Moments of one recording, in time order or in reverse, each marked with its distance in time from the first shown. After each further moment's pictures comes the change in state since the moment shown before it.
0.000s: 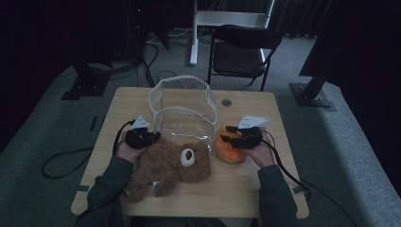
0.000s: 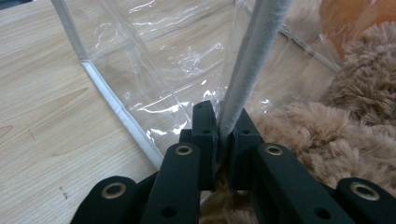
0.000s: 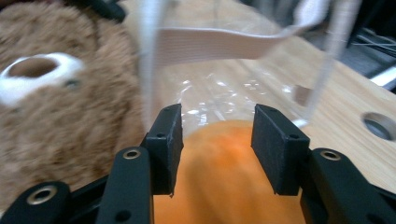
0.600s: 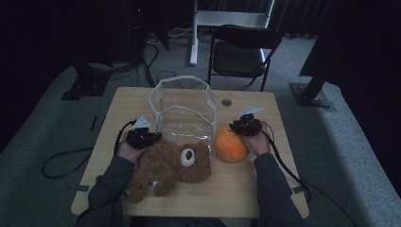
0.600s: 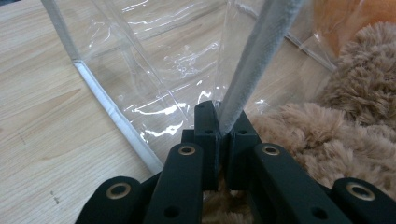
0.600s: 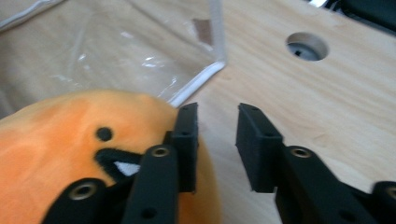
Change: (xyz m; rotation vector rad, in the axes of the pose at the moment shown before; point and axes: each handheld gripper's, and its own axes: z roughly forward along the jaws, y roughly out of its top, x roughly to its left) left arm -0.003 0.000 0.003 0.002 -0.022 0.008; right arm -0.059 -0.019 0.042 0.188 -0.211 0.212
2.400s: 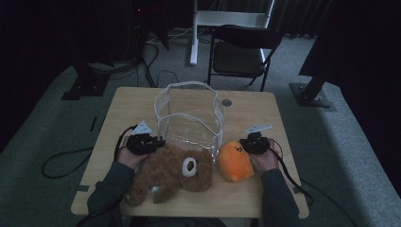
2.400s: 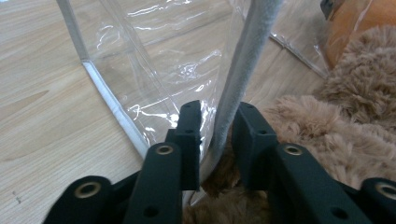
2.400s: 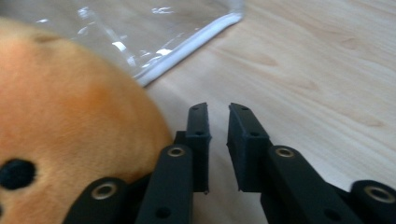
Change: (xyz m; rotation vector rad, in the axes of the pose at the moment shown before) left arm -0.017 -0.006 -0.012 -0.033 -0.053 0.009; right arm 0.013 -0.064 -0.021 0.079 0.026 0.021
